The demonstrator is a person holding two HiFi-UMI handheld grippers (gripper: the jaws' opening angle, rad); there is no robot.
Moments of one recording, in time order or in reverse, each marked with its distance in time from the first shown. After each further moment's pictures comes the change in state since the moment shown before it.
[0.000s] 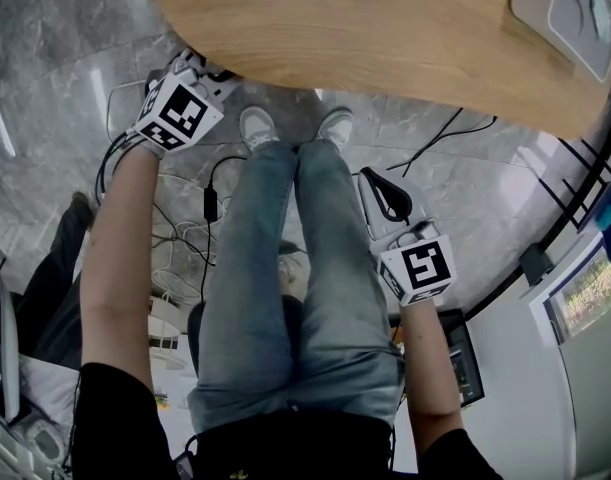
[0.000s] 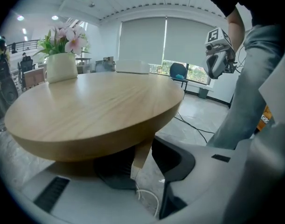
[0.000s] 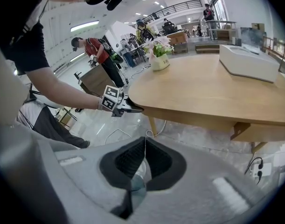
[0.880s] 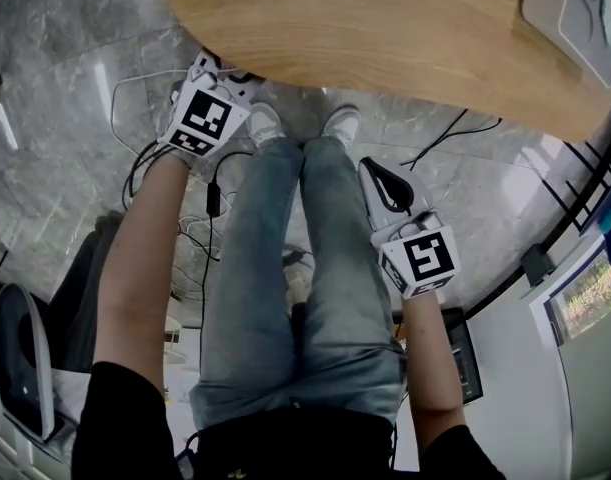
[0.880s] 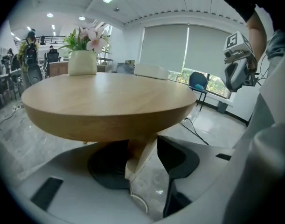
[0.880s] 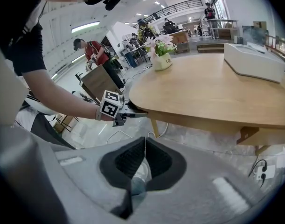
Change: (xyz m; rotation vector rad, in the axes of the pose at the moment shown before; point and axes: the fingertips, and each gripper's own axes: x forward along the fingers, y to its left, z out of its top) left arm 0.009 0.006 0.004 -0.204 -0.060 0.178; right arm 0.017 0.003 0.013 -0.002 0.001 0.027
